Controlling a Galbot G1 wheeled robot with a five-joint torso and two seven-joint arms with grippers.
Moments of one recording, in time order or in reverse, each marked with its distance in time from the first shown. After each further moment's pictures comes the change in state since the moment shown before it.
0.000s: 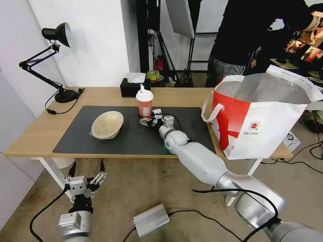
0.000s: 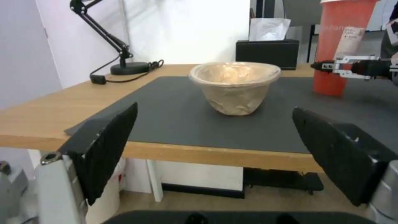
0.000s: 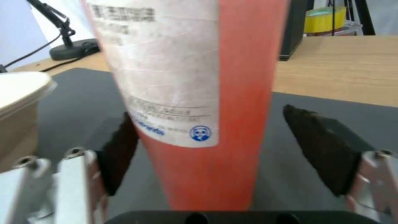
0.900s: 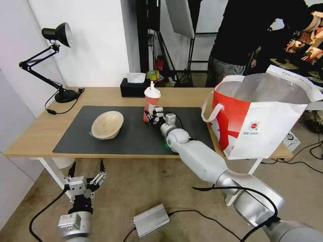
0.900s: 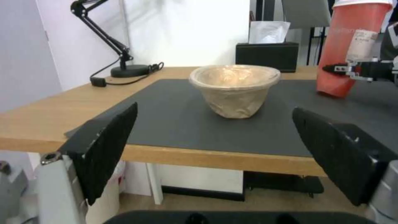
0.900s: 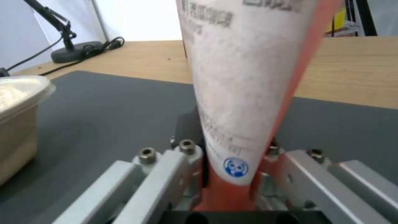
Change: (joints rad) left arm -0.004 0.000 0.000 0.002 0.001 -0.007 0.000; right arm -0.005 -0.004 0.013 0.002 0.001 0.001 -0.017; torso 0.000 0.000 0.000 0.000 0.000
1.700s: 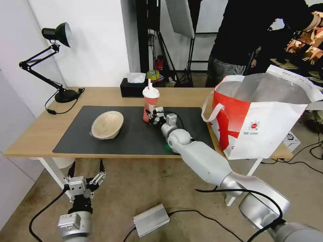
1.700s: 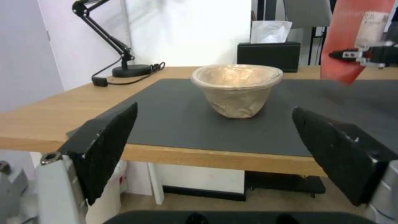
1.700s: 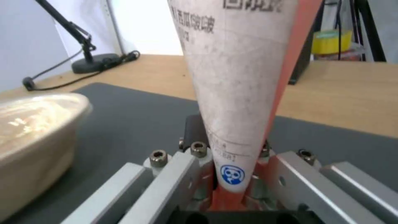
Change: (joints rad) left arm -0.003 0.000 -0.004 0.003 -0.001 0.000 -0.001; right arm -0.012 -0.059 -0.030 0.137 0.007 -0.001 0.030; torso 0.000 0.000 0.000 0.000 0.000
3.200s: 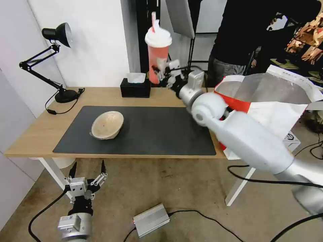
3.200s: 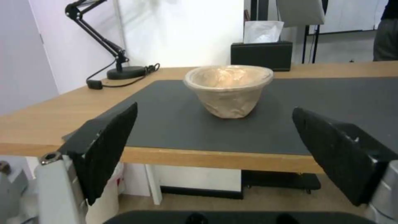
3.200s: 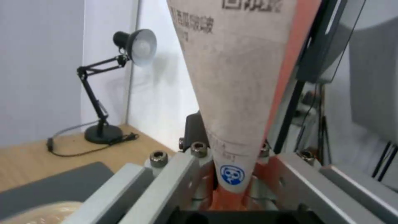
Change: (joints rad) left arm 0.023 0.013 0.010 -0.024 0.007 0.006 0.005; right arm 0.246 -0.420 -0.007 0.633 0.082 -0.243 0.114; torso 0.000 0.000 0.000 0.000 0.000
